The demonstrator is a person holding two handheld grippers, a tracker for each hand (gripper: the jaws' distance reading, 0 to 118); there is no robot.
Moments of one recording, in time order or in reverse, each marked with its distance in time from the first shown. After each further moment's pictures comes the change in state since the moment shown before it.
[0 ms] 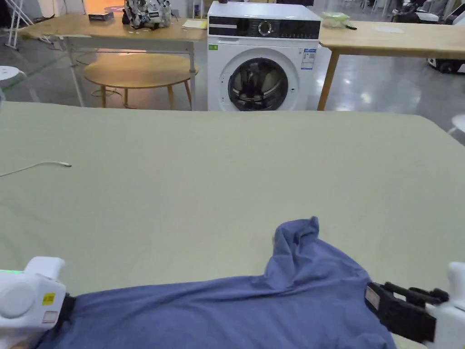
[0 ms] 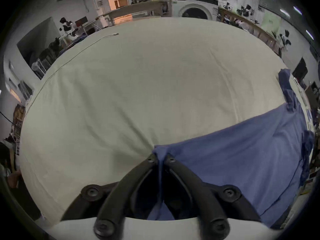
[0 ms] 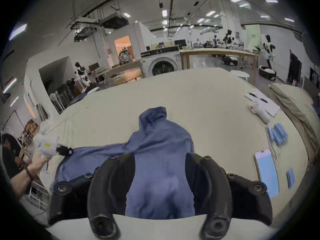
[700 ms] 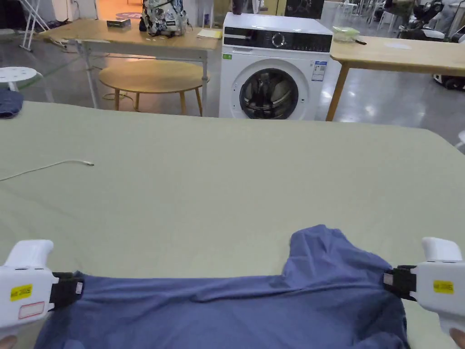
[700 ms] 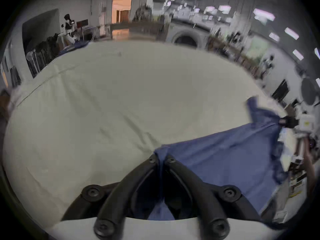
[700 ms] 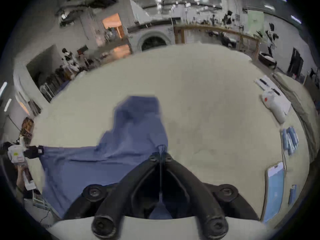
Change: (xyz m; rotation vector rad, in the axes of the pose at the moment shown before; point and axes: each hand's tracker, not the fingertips) left arm -0.056 -0.042 0.108 0.269 -0.291 0.106; right arm 0.022 0.012 -0.046 -0.134 -0.011 -0.017
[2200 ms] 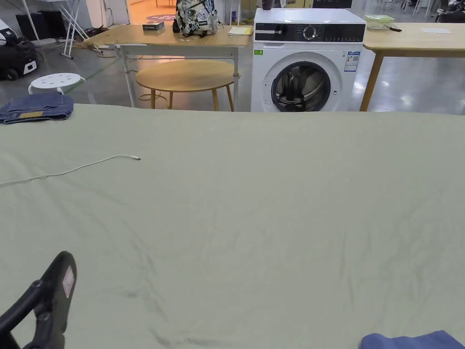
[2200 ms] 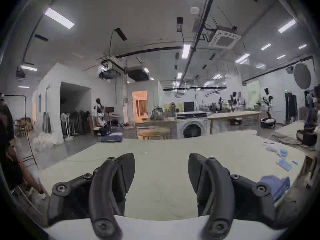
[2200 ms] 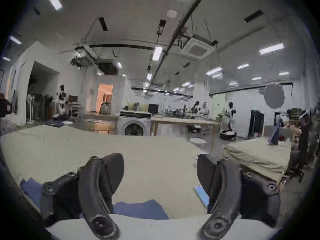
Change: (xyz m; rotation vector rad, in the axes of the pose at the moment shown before) left arm 0.126 -0.120 0.241 0.810 0.288 -0.204; right arm -0.115 -0.170 0.230 0.810 -0.355 0.188
